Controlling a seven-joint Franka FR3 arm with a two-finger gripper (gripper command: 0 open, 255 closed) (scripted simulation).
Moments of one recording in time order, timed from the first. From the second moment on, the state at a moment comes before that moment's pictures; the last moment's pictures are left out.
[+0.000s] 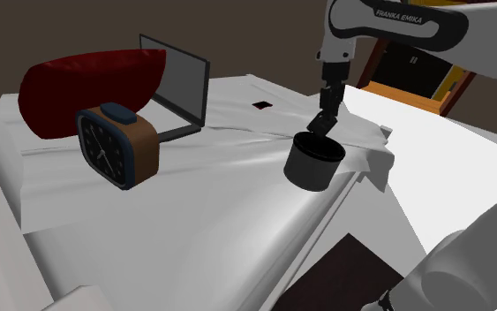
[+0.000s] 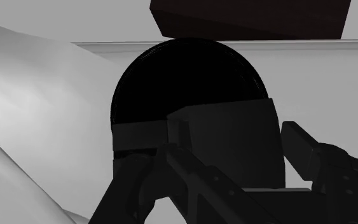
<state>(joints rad) -0.08 -0.07 -0.02 -1.59 -0.12 1.28 -0.30</state>
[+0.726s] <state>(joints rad) -0.07 -0.10 -0.02 -1.74 -0.12 1.40 -0.29</state>
